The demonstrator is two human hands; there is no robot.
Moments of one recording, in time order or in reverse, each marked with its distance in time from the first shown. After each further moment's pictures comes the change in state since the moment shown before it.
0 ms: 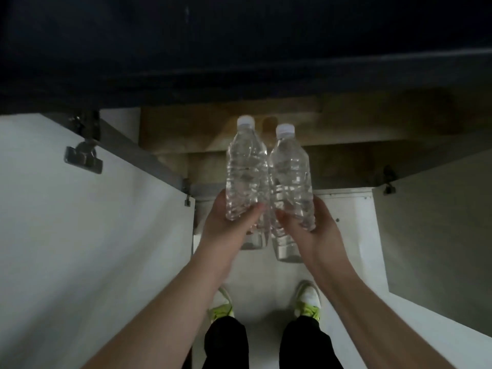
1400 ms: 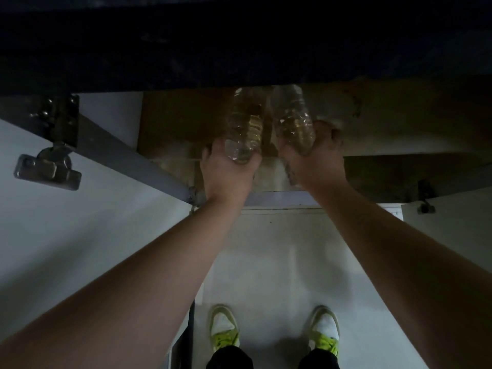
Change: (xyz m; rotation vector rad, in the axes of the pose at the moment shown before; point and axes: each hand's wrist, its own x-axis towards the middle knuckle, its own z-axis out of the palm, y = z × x) left_hand 0.157 0.013 -0.008 0.460 0.404 0.379; right_hand 0.179 -0.035 0.058 -0.440 0.197 -0.246
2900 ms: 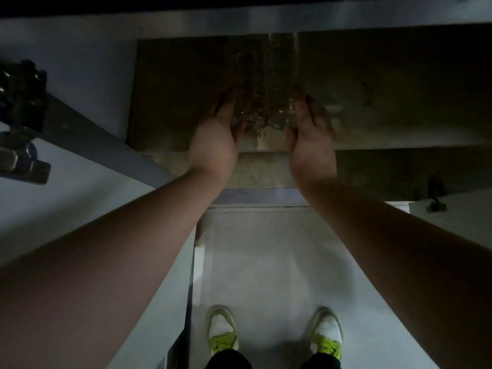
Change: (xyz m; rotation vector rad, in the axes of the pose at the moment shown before) left_hand 0.048 0.002 -0.005 0.456 -0.043 0.468; right_hand 0.017 0.012 0.032 -0.139 0.136 -0.352
